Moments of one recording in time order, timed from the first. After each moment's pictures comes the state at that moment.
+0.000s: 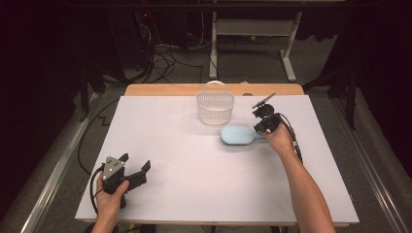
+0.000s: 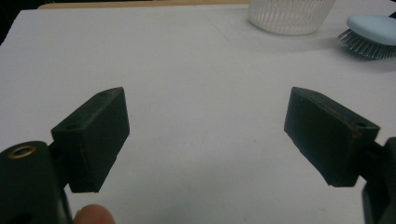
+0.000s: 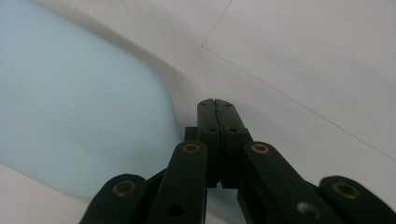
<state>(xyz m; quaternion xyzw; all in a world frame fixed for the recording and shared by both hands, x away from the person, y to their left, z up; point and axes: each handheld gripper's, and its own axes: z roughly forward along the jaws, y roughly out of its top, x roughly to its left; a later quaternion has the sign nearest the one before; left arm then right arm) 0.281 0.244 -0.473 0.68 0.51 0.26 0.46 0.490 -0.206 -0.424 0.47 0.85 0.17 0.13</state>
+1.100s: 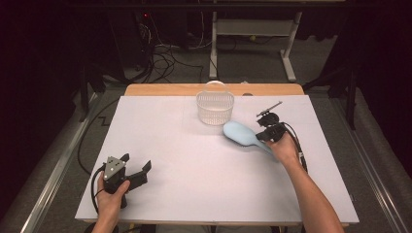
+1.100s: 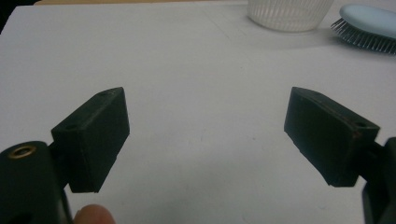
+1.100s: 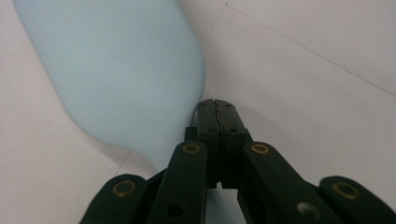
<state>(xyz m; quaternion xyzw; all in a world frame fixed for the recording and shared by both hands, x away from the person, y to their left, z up) 0.282 0.243 -0.474 0.68 0.51 0.26 0.46 0.459 -0.217 -0.429 0.47 0.85 0.19 0.12</state>
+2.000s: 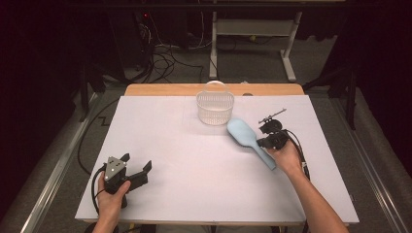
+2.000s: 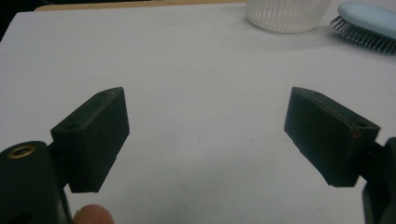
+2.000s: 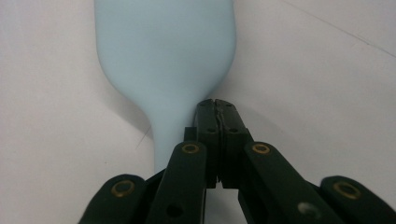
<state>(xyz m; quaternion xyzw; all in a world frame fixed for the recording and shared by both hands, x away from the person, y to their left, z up) 0.281 0.240 -0.473 0.68 0.50 0.27 0.46 0.432 -0.220 -0.430 0.47 0.85 0.21 0.12</state>
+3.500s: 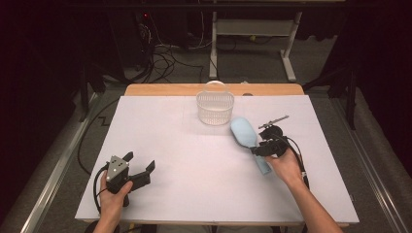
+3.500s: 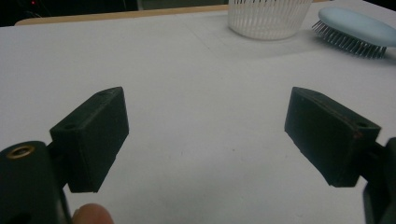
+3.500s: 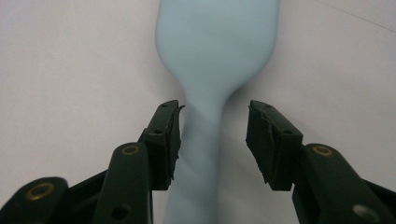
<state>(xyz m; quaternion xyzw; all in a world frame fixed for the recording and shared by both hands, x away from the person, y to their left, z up) 0.281 0.235 -0.469 0.69 0.48 0.26 0.47 0.404 -0.210 -0.424 0.48 0.84 0.24 0.11</state>
